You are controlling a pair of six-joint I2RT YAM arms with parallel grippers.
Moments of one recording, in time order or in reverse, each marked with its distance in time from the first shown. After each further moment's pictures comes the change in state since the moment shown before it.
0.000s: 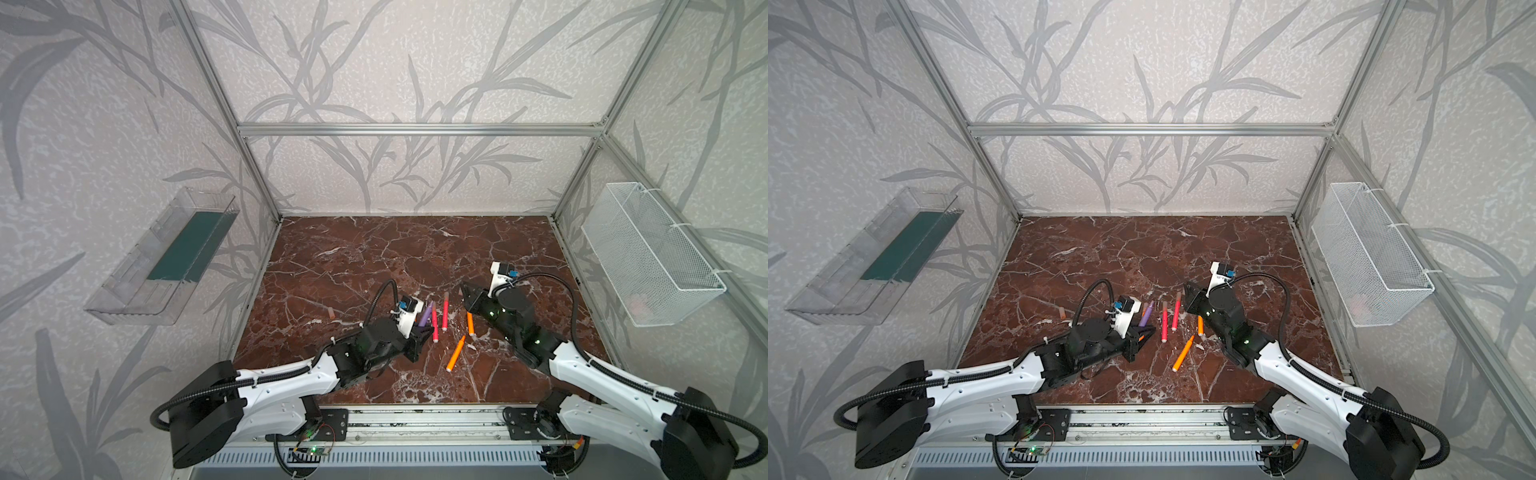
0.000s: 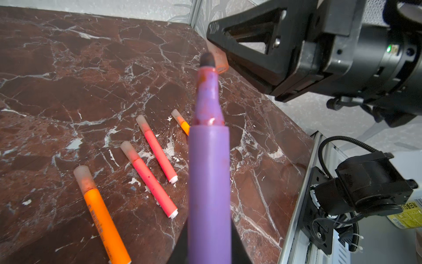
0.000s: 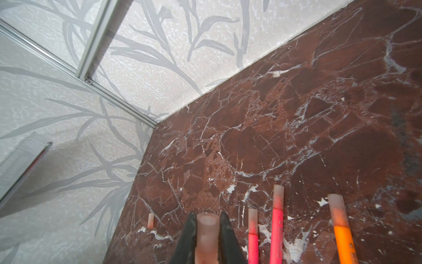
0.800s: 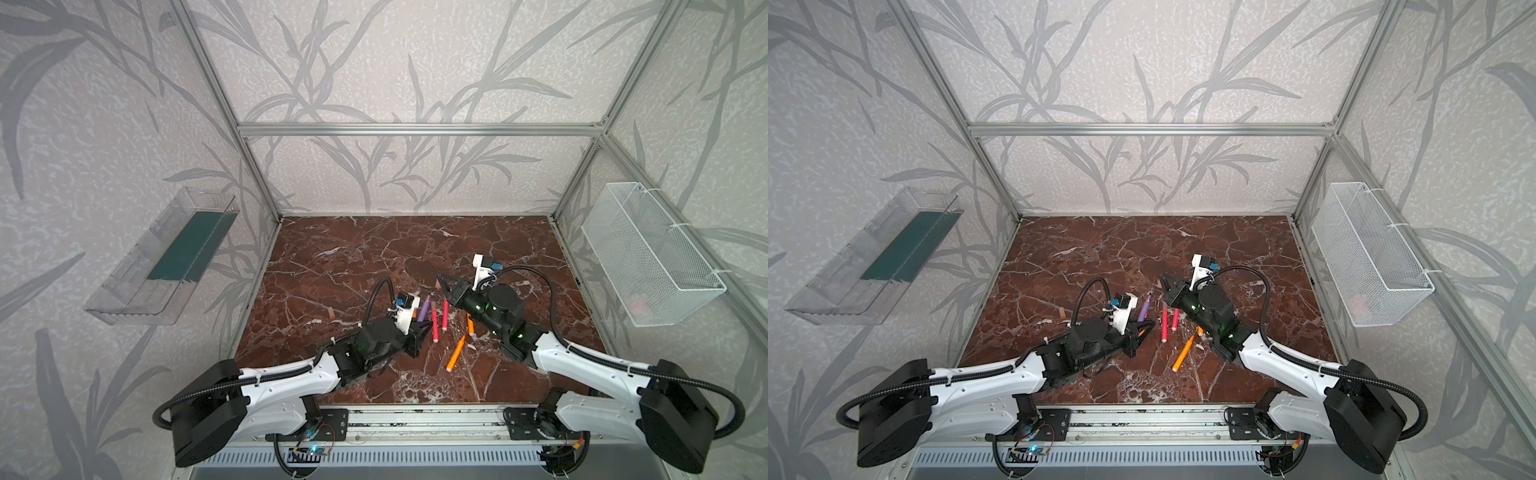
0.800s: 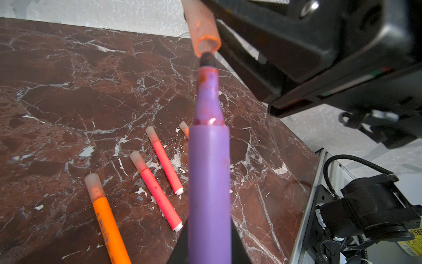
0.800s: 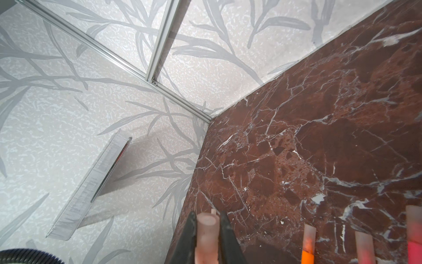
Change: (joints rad) left arm -0.001 0.014 -0.003 0.036 -0.065 -0.026; right arm 0.098 0.165 0.071 0.265 -0.130 0.118
